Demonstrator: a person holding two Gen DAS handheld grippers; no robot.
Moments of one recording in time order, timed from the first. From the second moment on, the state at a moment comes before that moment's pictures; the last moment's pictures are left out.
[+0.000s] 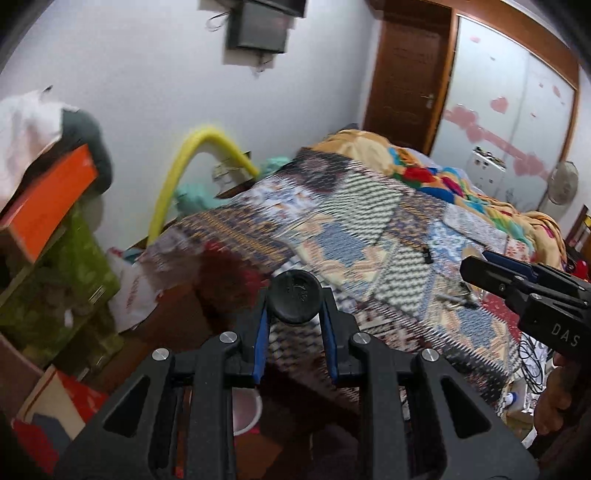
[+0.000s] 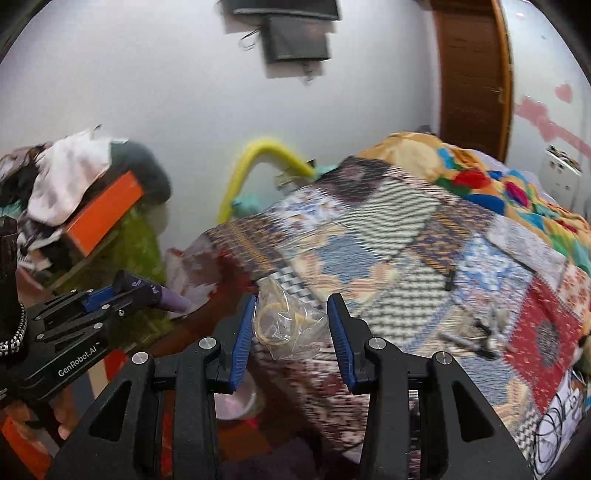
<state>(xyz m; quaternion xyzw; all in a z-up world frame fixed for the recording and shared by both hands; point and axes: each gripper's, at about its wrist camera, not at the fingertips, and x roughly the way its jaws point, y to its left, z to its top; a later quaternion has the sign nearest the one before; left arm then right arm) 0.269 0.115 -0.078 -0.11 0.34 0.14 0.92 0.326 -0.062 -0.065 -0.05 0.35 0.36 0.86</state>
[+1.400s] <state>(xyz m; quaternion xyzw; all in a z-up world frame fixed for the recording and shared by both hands) 0.226 0.271 -0.380 -0.28 0.58 0.22 0.74 0.319 0.190 -0.338 -0.16 0.65 0.42 0.62</state>
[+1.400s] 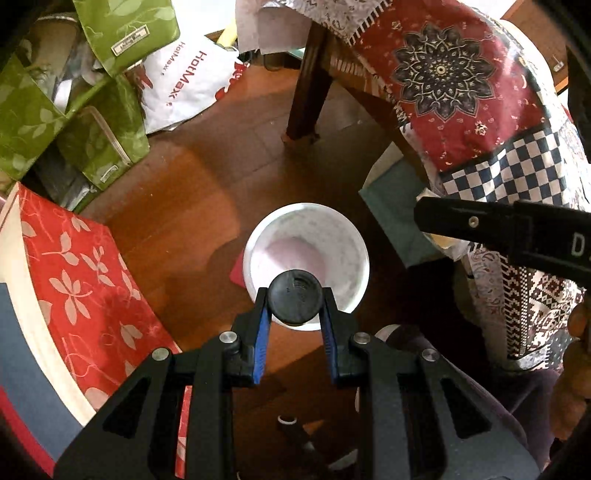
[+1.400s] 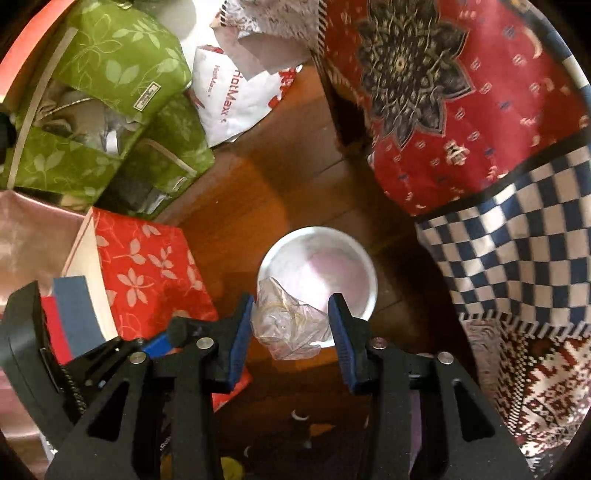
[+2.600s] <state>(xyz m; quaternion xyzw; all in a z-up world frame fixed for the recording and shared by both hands) 0.206 0.229 -0.225 -0.21 0.47 0.23 0.82 0.291 0.104 -0.184 -0.15 0.48 0.45 0.74</state>
